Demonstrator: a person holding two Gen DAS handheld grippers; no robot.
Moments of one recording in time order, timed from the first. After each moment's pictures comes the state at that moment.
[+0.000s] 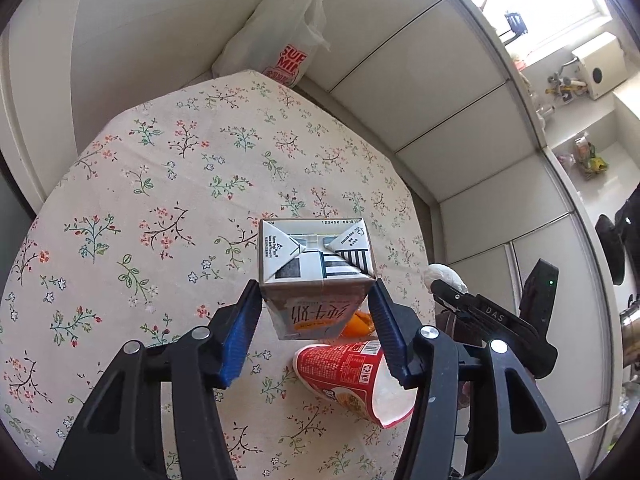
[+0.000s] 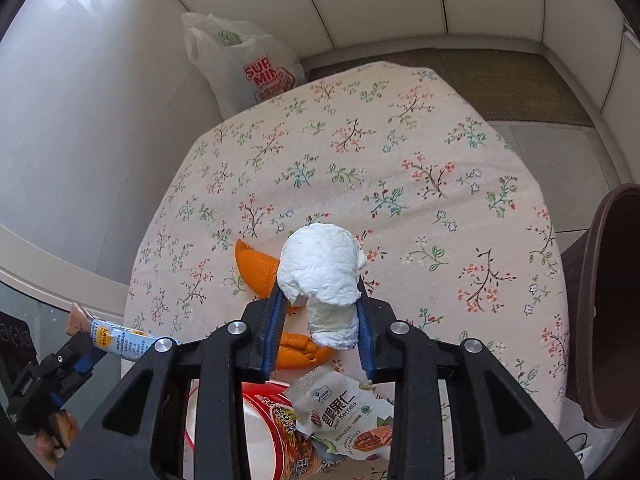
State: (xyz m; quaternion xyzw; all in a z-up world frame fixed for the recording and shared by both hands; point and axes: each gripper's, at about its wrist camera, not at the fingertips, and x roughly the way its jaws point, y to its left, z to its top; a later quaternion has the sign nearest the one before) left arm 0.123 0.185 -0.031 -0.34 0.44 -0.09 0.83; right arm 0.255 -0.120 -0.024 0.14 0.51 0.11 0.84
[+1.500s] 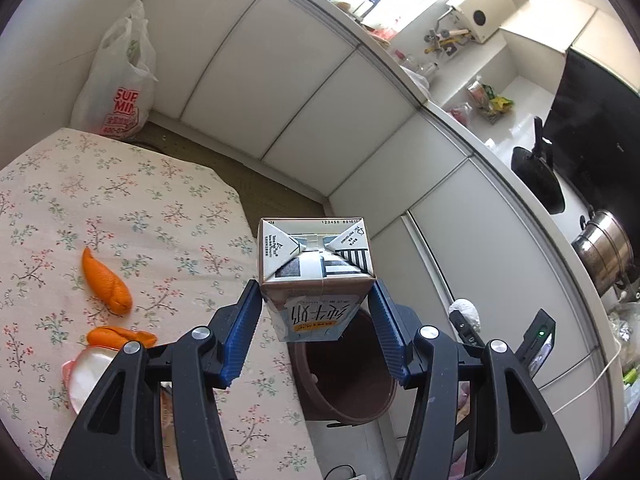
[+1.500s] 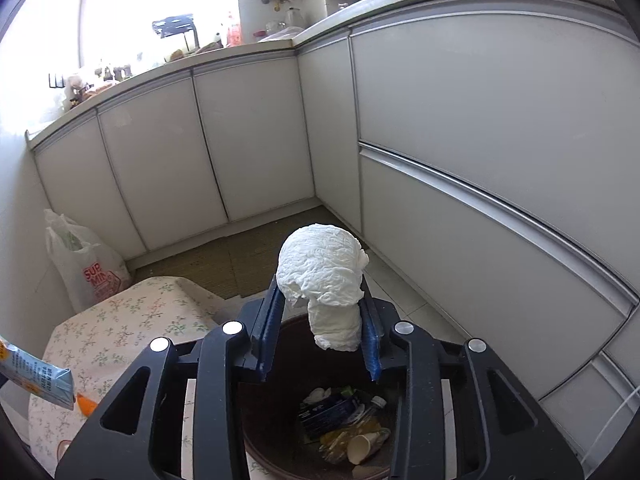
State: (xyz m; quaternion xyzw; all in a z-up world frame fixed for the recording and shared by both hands) left arm 0.133 -0.043 0.072 -0.27 0.35 -0.24 0.86; right arm 0.118 -0.366 0.071 0.12 0.24 -0.24 0.94
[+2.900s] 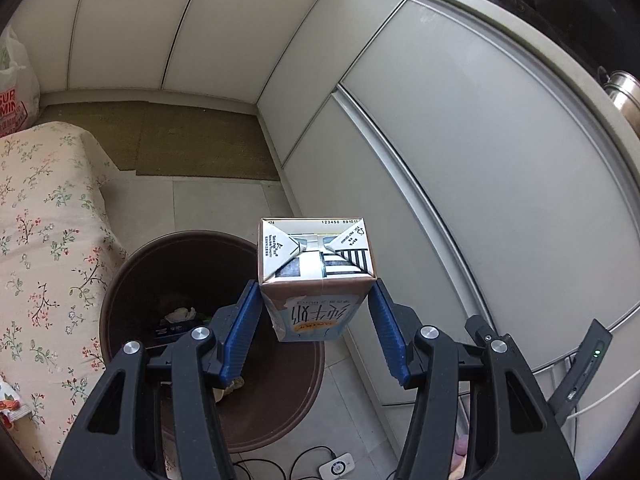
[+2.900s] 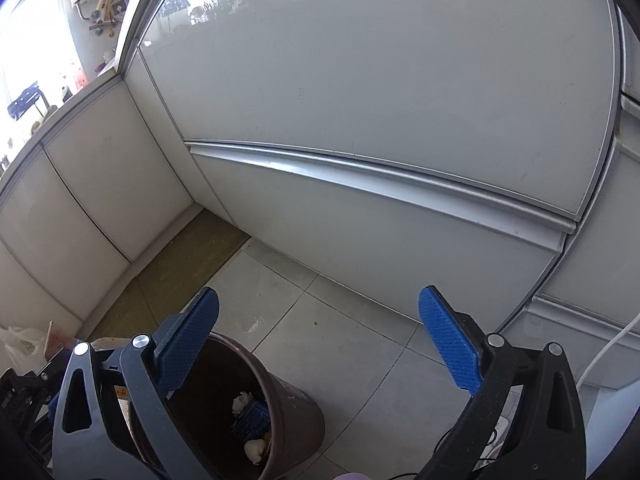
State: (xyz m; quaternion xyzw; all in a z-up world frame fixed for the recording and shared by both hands) left arm 0.167 -0.348 0.032 -0.13 0.45 -0.32 0.82; right arm 0.037 -0.541 0.025 0.28 0.25 -0.38 0.84
